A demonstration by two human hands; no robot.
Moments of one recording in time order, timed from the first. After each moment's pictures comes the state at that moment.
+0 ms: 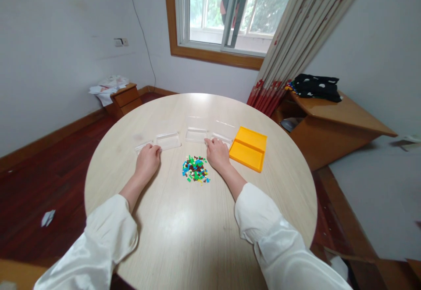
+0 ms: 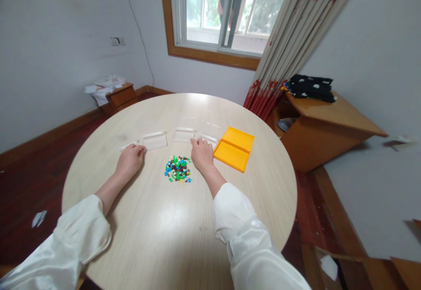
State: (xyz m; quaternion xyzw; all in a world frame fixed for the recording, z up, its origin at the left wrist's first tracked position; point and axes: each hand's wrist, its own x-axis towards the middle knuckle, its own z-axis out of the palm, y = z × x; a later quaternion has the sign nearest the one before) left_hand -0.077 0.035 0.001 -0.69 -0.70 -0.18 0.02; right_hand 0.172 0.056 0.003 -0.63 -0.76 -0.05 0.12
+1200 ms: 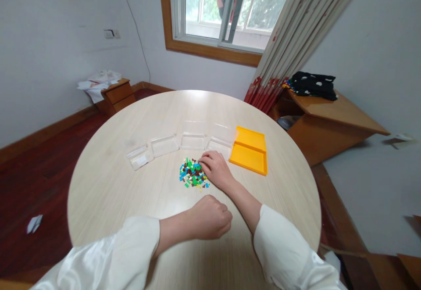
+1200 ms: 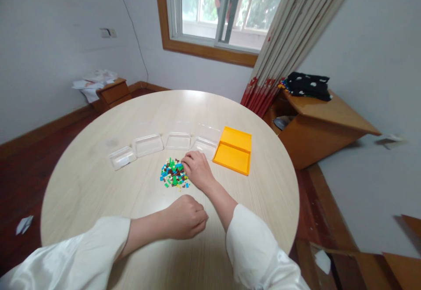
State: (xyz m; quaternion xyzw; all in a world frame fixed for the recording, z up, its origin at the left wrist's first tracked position) left_hand 0.071 -0.048 -0.011 -0.98 -0.17 -0.13 -0.04; right_hand 0.179 0.037 -0.016 -0.44 -0.84 0.04 0.31
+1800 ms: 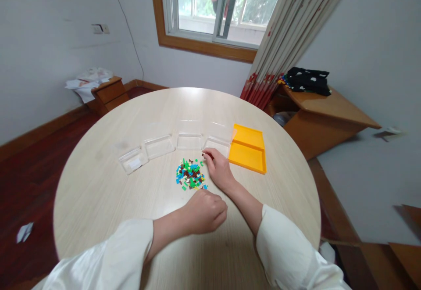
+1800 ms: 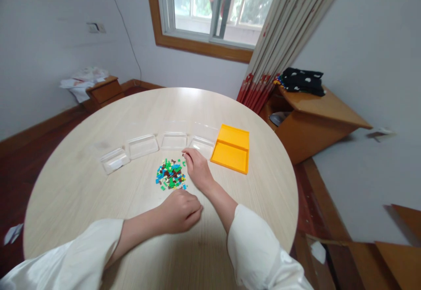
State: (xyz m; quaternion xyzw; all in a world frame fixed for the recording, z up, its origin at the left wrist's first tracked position) left_hand 0.064 -0.030 -0.009 -0.95 -0.22 -0.19 -0.08; right_hand 0.180 0.040 -0.015 -0.45 -0.74 0.13 0.48
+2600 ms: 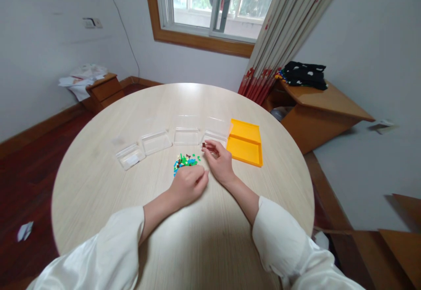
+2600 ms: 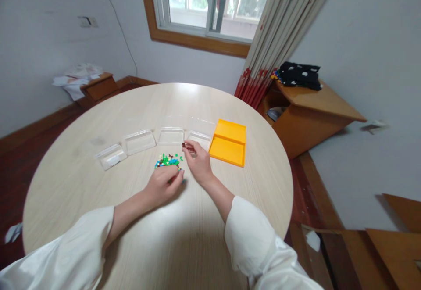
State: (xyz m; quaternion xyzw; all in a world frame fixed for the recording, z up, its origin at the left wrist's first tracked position) left_hand 0.045 -0.005 0.002 -0.84 -0.33 -0.43 -0.06; right_hand 0.181 0.037 -0.015 -0.47 -0.64 0.21 0.58
